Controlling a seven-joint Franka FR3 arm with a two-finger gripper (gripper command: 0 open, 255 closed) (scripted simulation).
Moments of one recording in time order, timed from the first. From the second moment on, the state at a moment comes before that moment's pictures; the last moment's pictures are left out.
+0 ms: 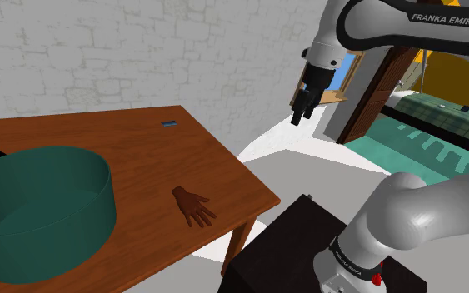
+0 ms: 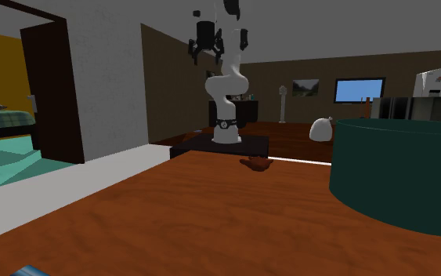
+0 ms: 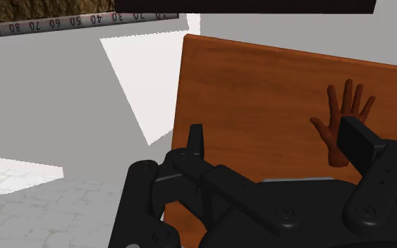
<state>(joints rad) -0.01 -0.74 -0.03 -2.40 -0.02 1.63 -0.10</state>
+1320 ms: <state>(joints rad) 0.08 -0.31 0.19 -2.53 0.05 2.24 0.14</state>
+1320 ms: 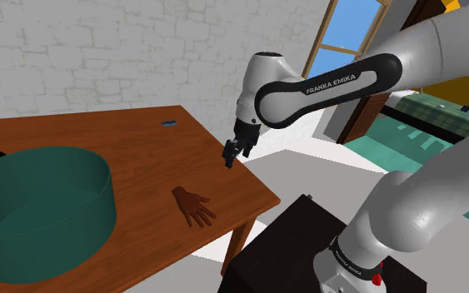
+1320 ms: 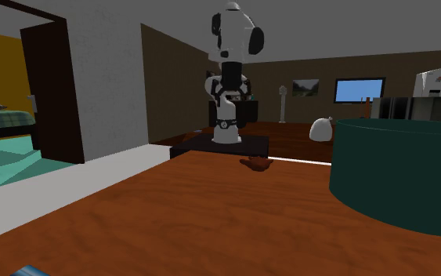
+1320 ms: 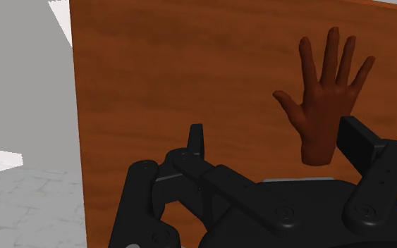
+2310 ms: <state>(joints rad) 0.16 0.28 0.25 -2.26 -0.22 2.58 0.48</state>
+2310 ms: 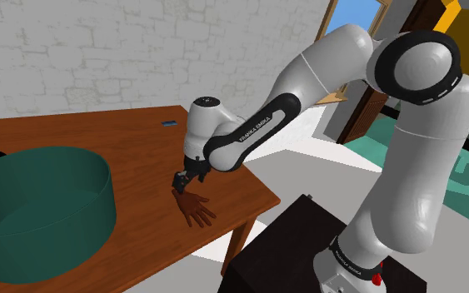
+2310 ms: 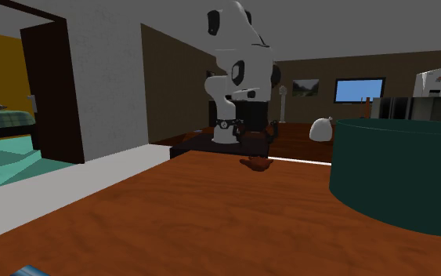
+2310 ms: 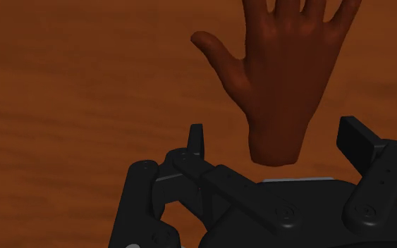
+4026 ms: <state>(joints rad) 0.20 0.42 0.21 -2.18 -0.29 2.64 0.55</state>
